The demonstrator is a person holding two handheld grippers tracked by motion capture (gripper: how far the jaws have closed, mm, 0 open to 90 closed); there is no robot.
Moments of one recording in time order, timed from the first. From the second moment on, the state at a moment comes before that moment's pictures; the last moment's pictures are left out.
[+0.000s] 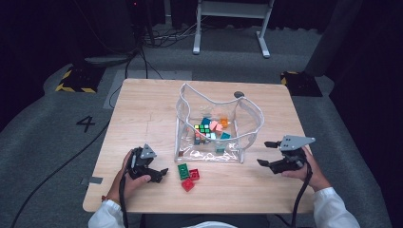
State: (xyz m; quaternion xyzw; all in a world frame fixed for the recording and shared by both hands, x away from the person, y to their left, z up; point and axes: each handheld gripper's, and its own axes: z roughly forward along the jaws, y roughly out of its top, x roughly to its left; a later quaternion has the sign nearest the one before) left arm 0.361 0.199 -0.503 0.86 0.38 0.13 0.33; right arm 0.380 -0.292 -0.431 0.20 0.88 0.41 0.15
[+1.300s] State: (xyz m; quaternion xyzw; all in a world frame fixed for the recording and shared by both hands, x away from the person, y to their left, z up) left arm 0.361 0.199 -0.503 0.86 0.38 0.13 0.33; right arm 0.373 -0.110 -0.504 0.08 0.91 0.41 0.03
